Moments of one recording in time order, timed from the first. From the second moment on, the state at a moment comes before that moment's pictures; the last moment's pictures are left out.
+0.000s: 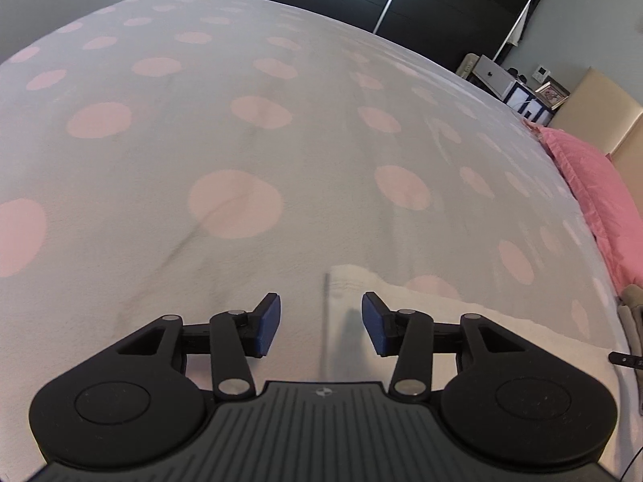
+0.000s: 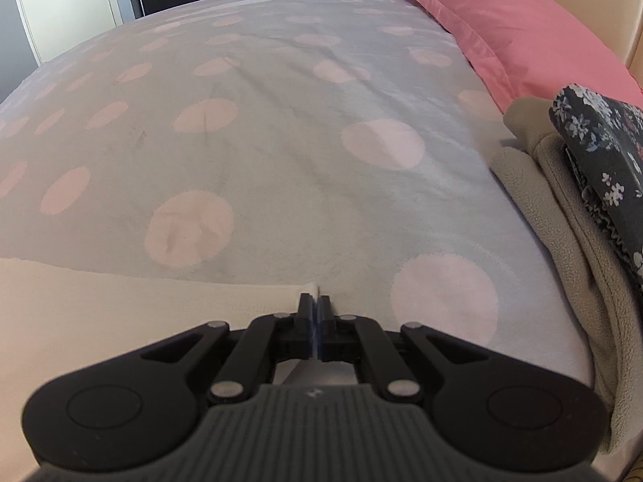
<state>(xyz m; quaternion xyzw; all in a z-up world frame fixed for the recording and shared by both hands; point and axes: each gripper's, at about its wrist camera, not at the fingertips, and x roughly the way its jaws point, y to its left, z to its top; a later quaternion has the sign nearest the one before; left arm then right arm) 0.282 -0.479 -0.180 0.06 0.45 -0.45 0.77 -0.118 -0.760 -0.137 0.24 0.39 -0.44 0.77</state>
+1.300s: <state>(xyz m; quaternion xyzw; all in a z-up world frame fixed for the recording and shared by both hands) 0.319 -0.449 -0.150 0.08 0.37 -0.36 0.85 0.003 -0.729 -0.077 0.14 0.32 -0.44 0.83</state>
